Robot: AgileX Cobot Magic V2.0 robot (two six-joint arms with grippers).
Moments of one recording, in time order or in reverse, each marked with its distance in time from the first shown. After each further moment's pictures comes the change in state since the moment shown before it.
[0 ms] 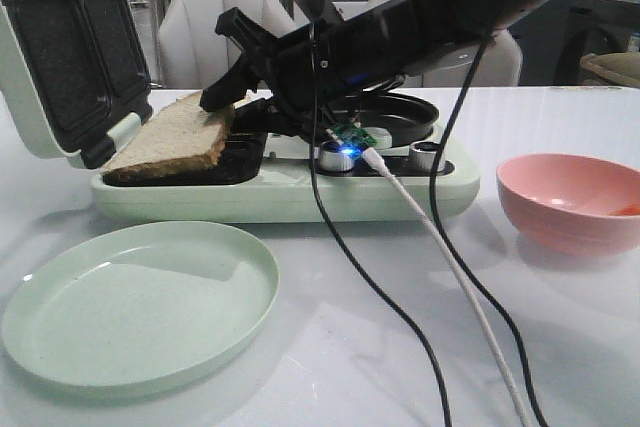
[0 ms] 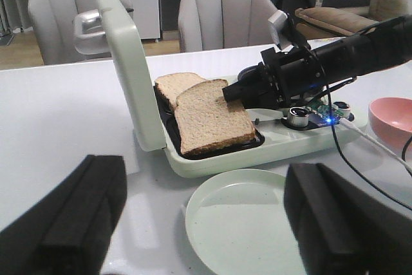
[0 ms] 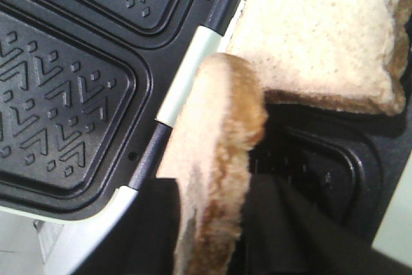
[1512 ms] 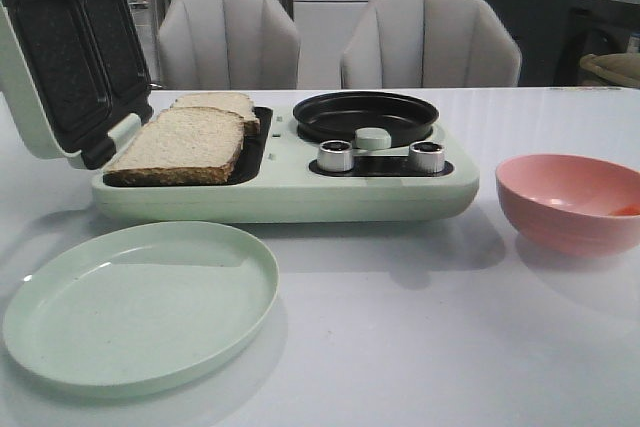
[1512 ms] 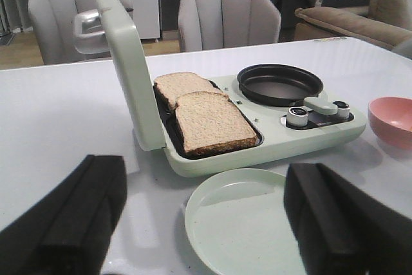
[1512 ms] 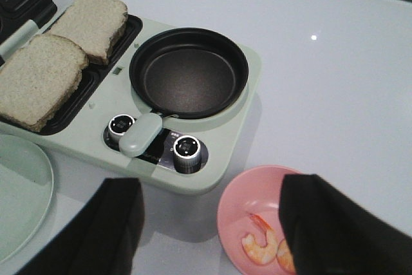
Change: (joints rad) left arm 0.000 0.000 0.002 0.000 0.000 0.000; right arm -0.105 -1.240 0.692 -1.596 -0.122 1.009
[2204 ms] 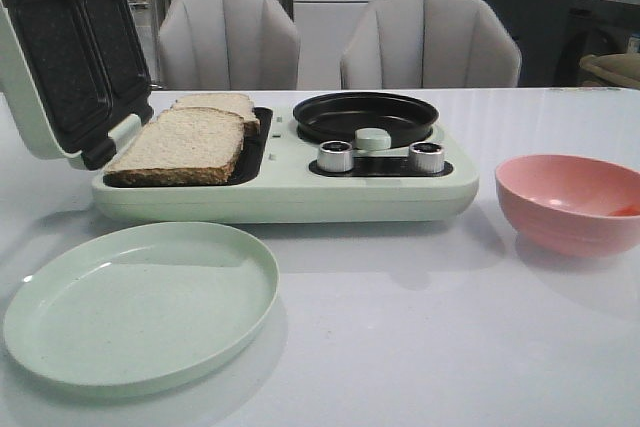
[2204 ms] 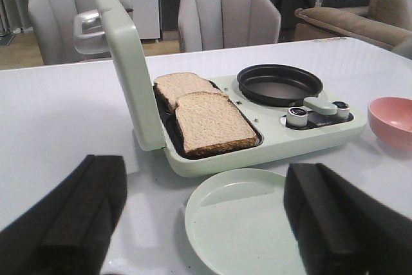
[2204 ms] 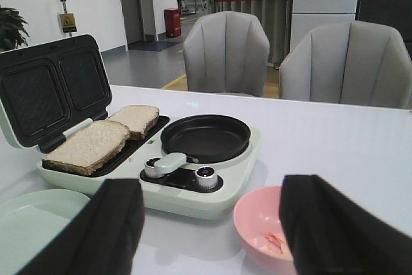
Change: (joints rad) left arm 0.000 0.000 0.000 0.000 0.000 0.000; right arm 0.000 -0.983 0.683 0.080 -0.204 0.002
